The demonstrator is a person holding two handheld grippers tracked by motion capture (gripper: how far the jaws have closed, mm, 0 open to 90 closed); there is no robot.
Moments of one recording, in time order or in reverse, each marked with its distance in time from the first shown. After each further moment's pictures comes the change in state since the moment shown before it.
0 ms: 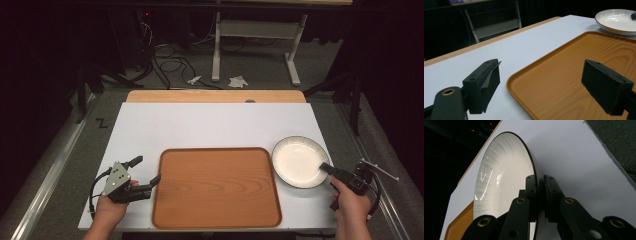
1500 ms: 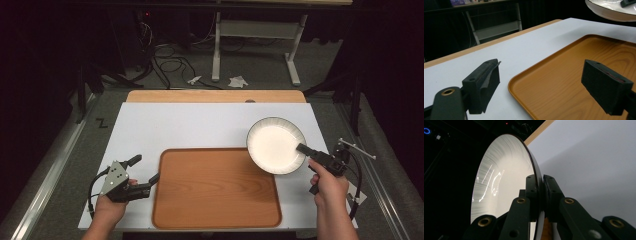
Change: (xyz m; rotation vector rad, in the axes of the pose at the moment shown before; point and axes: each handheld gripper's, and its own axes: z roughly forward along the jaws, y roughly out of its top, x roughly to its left) left arm 0.003 0.001 -0.001 -0.015 0.003 -0.009; right arm 0.089 -0.002 0.026 0.035 0.208 -0.093
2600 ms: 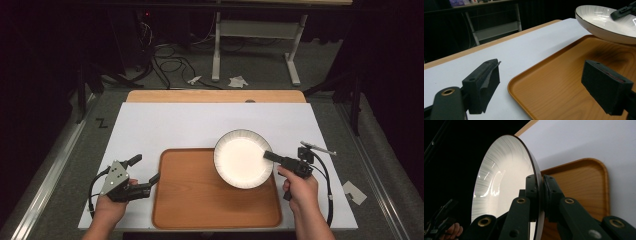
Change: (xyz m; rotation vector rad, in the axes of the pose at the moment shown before) left arm 0.000 0.001 0.001 -0.004 -0.004 0.004; right arm 0.041 -0.048 0.051 0.190 0.103 -0.106
